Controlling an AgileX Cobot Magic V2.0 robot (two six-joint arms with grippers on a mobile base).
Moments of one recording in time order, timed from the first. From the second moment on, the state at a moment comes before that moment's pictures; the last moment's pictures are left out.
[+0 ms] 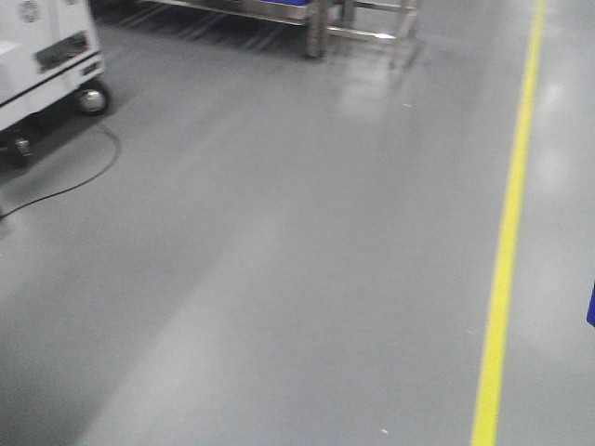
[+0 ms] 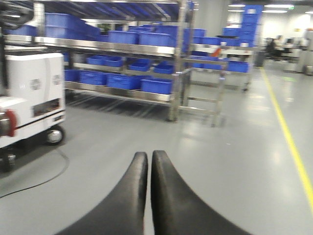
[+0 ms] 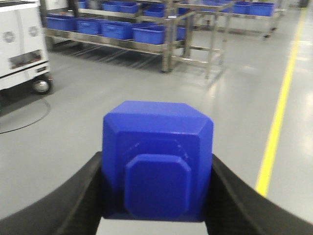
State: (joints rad) left arm -0.02 -0.01 0.03 -0.04 0.04 0.03; right arm 0.02 0.13 -0.29 0.09 0.44 -0.07
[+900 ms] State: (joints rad) left arm -0.02 -0.01 0.03 -0.04 0.04 0.03; right arm 0.02 0.13 -0.29 0.09 0.44 -0.07
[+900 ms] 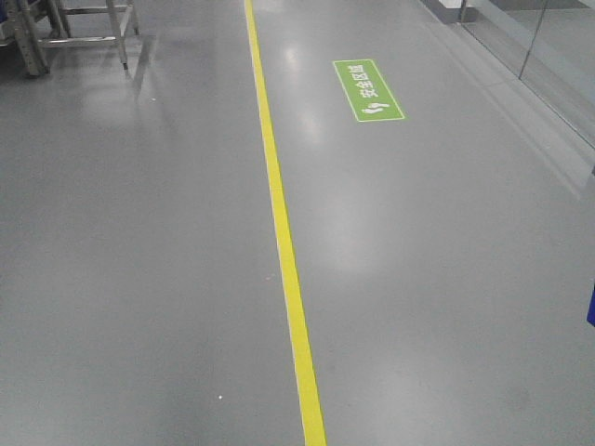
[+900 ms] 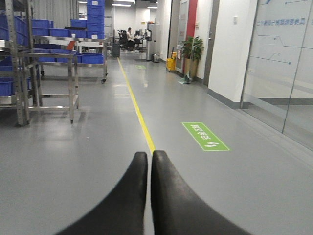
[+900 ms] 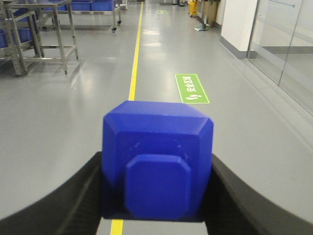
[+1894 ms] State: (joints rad) left arm -0.02 -0.01 0.03 -0.04 0.04 0.03; right arm 0.02 0.13 -0.29 0.09 0.44 -0.07
